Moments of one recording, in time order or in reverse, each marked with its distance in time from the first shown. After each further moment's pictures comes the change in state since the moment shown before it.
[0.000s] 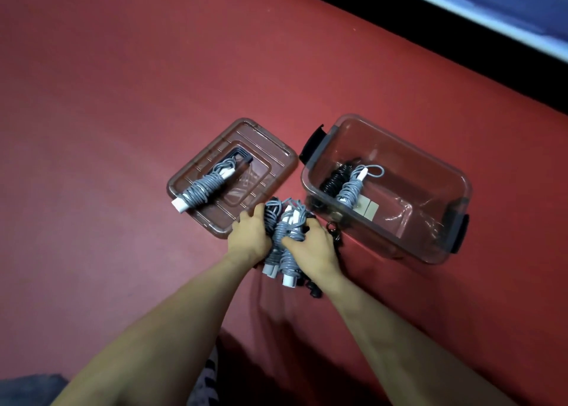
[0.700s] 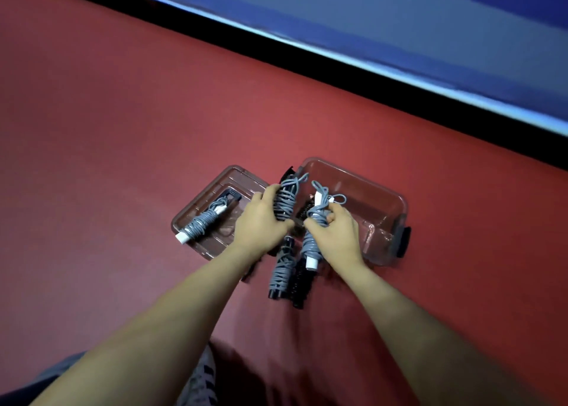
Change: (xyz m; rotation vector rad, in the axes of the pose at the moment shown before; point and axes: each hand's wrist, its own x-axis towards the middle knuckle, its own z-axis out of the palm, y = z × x) left_hand -0.081 0.090 -0.088 -0.179 0.287 0.355; right_hand -0.060 -0.046 -0.124 0.227 0.306 -0.233
